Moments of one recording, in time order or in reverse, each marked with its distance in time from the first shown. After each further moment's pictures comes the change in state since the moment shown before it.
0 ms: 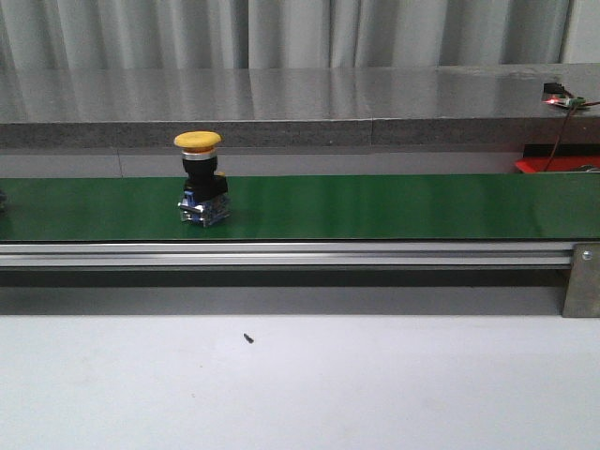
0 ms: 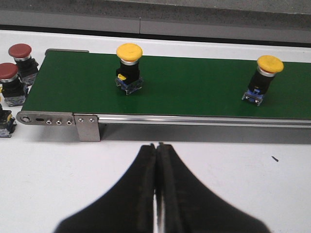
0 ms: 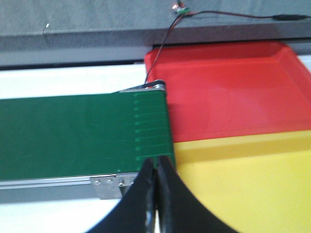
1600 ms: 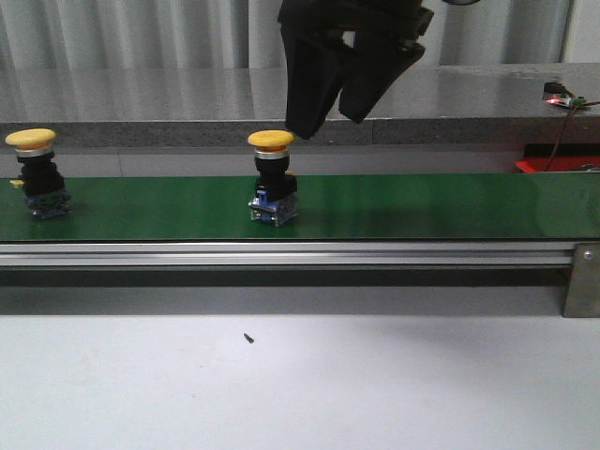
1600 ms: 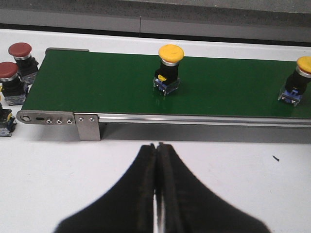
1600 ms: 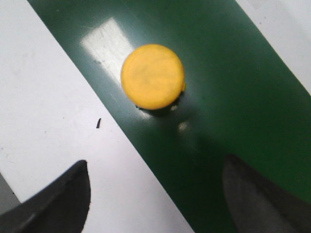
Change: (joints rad) left arm 0.000 0.000 0.001 0.000 0.000 0.000; right arm 0.541 1.200 -1.072 0.301 0.586 -0.558
